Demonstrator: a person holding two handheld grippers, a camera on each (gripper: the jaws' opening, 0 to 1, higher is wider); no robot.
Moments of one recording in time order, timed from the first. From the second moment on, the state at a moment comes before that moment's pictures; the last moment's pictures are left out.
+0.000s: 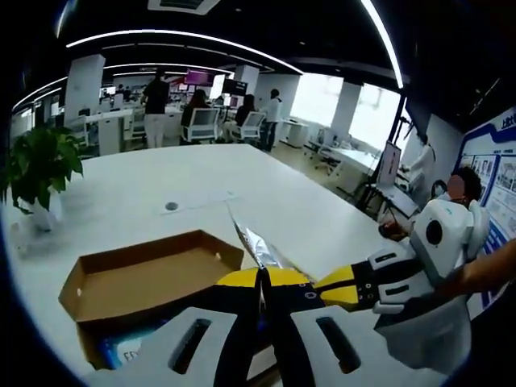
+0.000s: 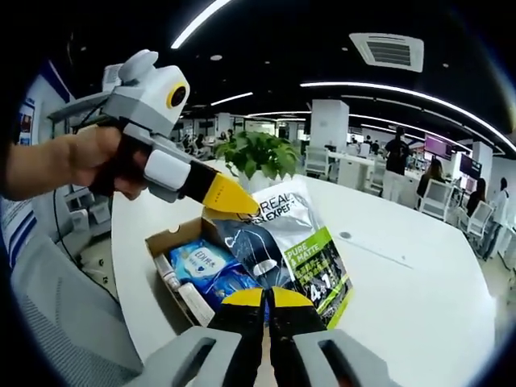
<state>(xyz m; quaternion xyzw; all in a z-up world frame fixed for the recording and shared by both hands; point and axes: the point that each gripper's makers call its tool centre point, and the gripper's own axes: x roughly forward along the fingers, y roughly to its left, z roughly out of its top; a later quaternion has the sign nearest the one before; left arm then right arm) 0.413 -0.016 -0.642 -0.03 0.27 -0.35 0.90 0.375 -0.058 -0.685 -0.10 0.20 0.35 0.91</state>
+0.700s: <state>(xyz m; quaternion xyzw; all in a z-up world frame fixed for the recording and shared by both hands) 0.412 -0.048 -0.674 0.00 0.28 -0.36 0.89 0.379 -0.095 -0.717 -0.10 0.22 0.32 0.91</state>
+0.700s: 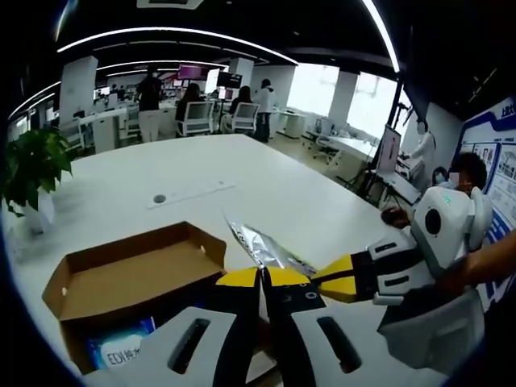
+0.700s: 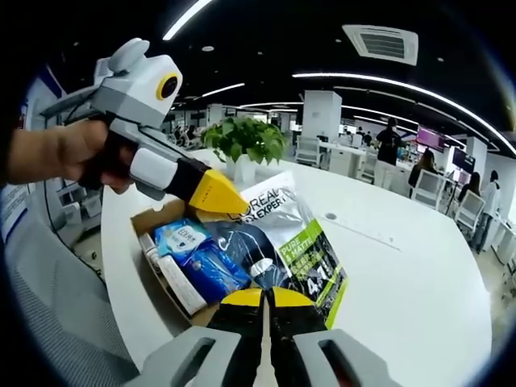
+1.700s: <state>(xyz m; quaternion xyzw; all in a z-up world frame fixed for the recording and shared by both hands) 0.419 -0.087 -0.723 0.03 0.34 -0.38 0.86 0.392 -0.135 -0.771 -0.09 0.27 0.30 0.91</state>
